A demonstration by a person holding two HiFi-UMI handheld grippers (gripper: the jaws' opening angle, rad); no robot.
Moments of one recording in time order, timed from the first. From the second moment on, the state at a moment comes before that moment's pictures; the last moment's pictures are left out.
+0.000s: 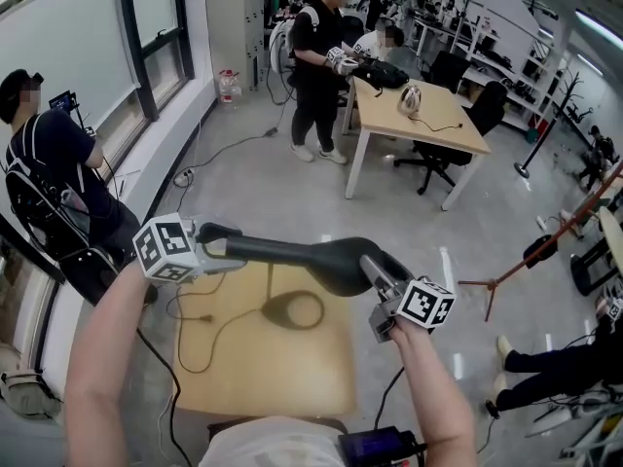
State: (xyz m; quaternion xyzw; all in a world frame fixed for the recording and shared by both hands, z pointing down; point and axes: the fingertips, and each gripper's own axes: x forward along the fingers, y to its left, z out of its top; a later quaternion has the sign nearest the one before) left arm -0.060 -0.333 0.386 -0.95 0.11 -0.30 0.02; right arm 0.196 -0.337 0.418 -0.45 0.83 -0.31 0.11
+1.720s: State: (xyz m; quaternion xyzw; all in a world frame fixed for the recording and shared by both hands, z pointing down) left arm -0.063 -0.335 0.424 -0.94 0.13 -0.32 0.02; right arm 0.181 -0.348 0.306 -0.51 0.85 -0.10 -0.01
